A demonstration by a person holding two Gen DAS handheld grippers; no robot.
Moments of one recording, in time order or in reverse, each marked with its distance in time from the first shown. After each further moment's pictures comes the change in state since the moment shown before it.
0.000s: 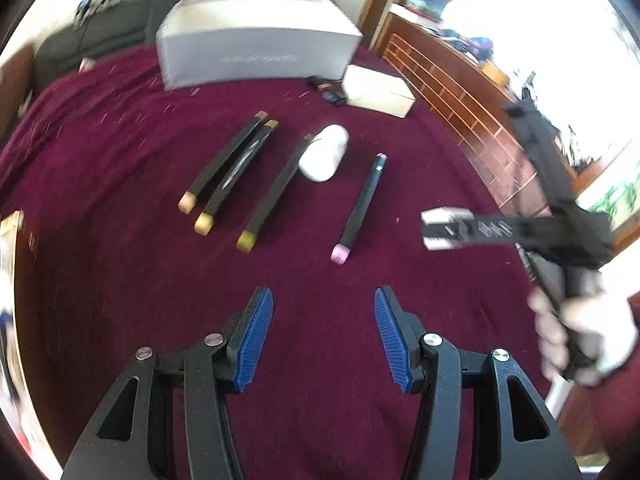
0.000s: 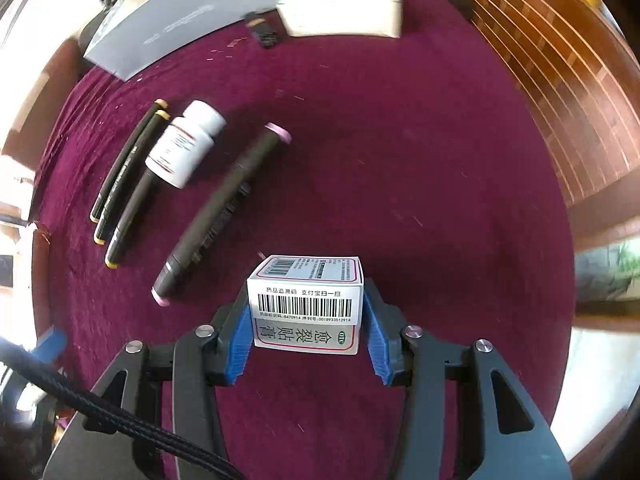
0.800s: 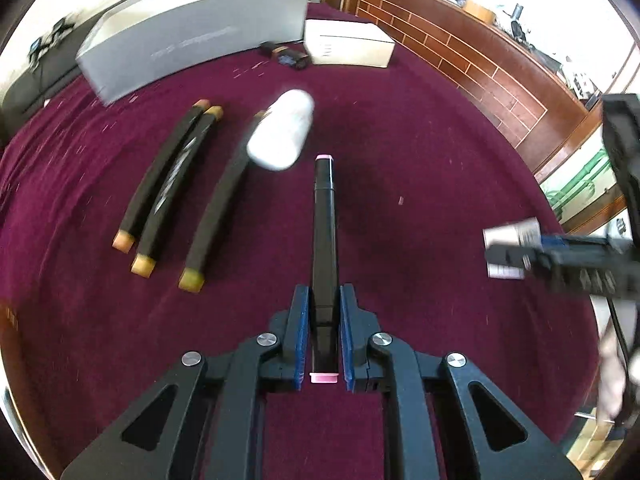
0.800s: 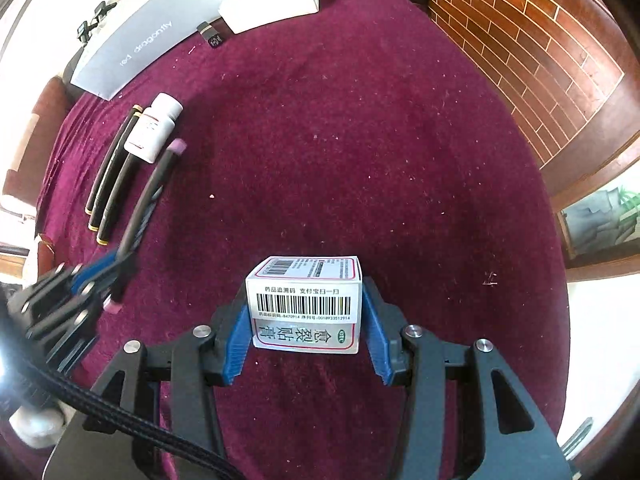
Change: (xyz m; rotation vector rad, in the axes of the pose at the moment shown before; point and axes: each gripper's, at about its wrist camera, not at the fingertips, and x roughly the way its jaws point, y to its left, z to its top) left arm 0.047 -0.015 0.000 0.141 0.117 0.033; right arm -0.006 -0.027 -0.037 0.095 -0.043 -0.008
